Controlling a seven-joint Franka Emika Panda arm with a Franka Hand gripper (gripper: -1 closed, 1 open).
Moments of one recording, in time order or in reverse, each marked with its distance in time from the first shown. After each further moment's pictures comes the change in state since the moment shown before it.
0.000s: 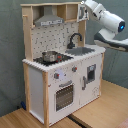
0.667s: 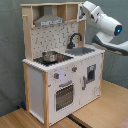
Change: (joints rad) arm -0.061 -0.077 0.032 0.001 0.005 -0.021 0.180
